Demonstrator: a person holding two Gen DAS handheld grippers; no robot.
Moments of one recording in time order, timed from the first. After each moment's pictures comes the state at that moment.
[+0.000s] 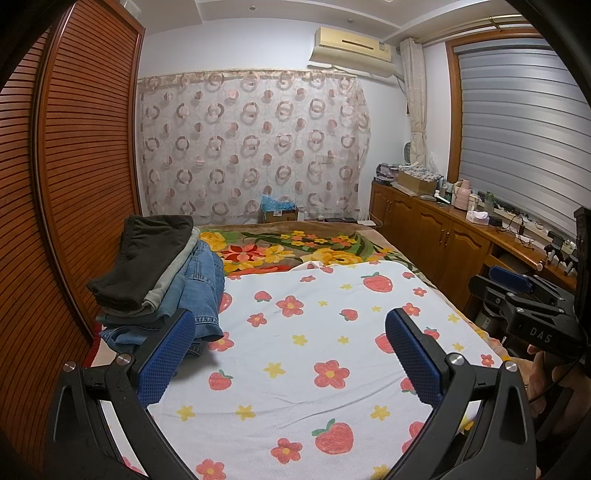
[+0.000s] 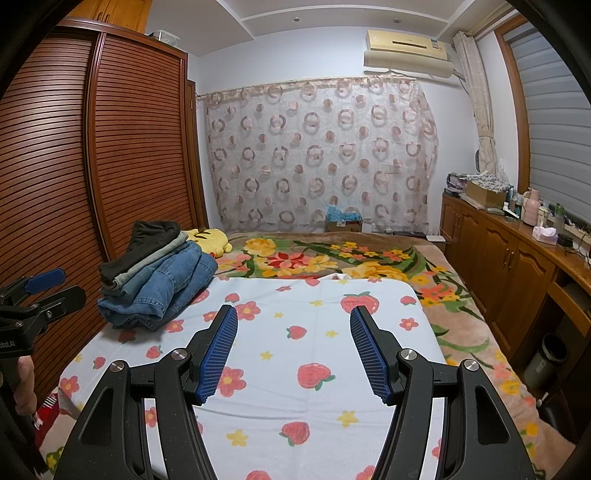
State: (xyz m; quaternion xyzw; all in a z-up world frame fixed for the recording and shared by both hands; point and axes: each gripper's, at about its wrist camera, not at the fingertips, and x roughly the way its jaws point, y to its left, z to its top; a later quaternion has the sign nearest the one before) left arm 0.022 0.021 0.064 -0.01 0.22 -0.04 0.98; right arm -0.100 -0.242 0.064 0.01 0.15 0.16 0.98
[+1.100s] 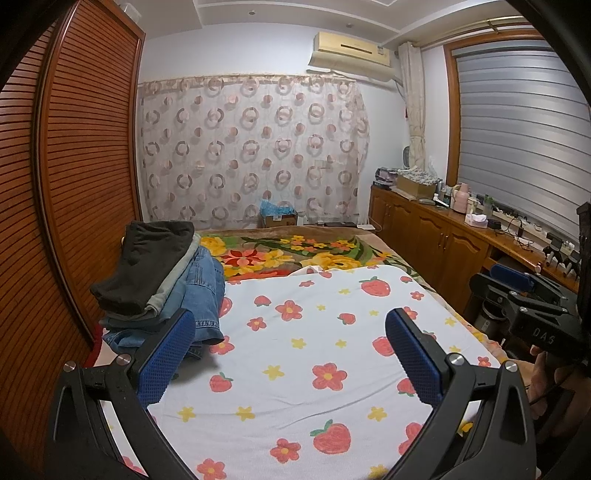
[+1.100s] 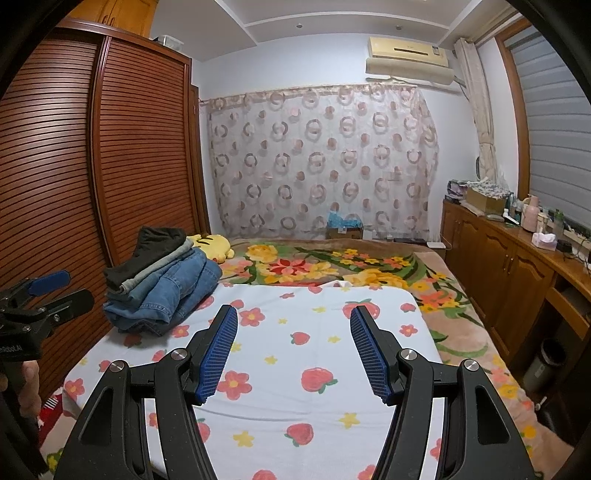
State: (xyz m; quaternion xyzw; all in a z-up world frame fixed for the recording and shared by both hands) left arm 0.021 0.021 0.063 -0.01 0.21 -0.04 0.98; right arm -0.109 -0.244 0.064 0.00 0.14 0.16 0.98
